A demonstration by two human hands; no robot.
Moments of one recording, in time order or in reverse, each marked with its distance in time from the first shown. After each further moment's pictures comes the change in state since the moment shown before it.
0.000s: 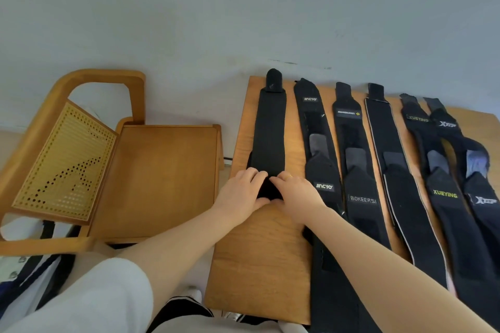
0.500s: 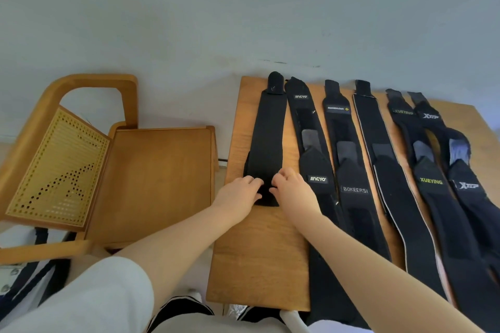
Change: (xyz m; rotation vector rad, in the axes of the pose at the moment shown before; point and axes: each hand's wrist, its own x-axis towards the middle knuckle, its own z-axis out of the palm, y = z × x) left_hand -0.010 0.004 0.000 -0.028 -0.132 0.016; right_hand -0.021 -0.016 0.009 0.132 0.202 0.181
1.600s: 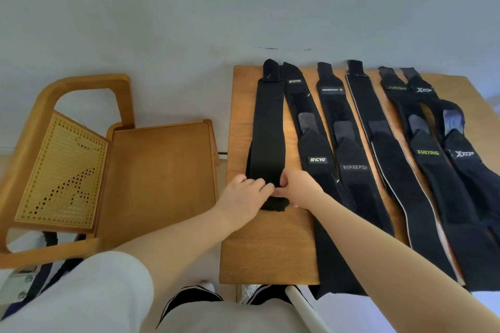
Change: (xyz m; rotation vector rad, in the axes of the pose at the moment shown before) left_hand -0.031 0.007 0.004 0.370 0.015 0.278; right_hand -0.007 0.002 -0.001 0.307 -0.307 0.302
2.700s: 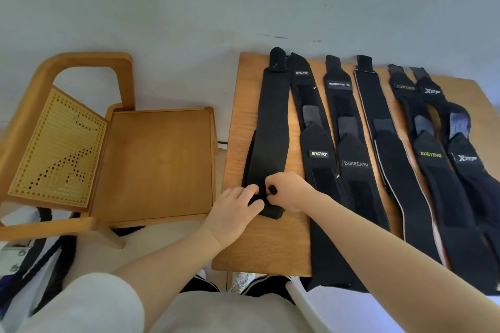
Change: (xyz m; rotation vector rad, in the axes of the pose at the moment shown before) left_hand -0.043 0.020 0.028 -0.204 0.109 -0.047; right_hand -0.008 -0.003 0.012 -0.306 -0.116 -0.345
